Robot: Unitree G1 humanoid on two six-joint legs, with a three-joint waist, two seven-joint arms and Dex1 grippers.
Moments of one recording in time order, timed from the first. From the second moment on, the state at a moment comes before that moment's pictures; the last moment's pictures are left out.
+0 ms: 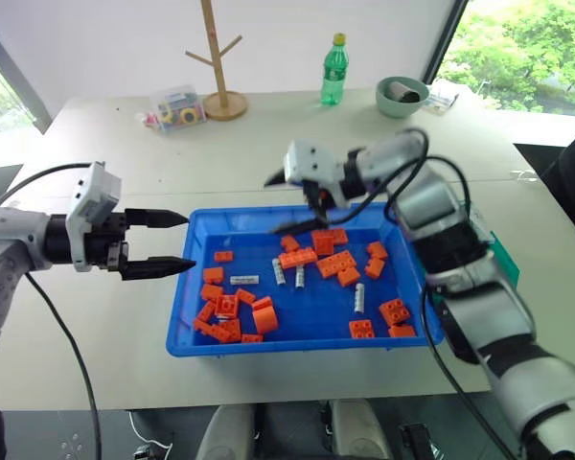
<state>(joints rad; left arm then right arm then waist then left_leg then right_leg) -0.35 1.03 0.20 -0.12 -0.68 0.60 -1.34 -0.95 -0.38 0.35 0.15 0.00 0.53 1.27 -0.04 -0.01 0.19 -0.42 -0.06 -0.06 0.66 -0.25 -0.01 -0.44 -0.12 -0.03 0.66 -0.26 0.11</state>
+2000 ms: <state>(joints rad) -0.49 0.94 0.09 -0.03 -0.63 0.58 -1.37 -0.83 -0.72 0.03 -0.27 0.12 1.00 0.95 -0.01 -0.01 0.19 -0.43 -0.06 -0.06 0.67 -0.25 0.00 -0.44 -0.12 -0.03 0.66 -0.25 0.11</state>
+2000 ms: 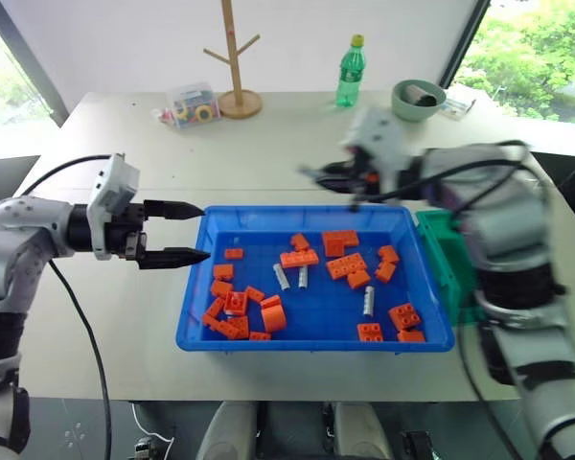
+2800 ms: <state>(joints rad) -0.60 0.89 0.04 0.05 -0.58 0.54 -1.41 -0.20 -1.01 -0.40 -0.56 0.25 1.09 0.85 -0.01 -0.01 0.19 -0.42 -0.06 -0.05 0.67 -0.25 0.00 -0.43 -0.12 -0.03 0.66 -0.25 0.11</state>
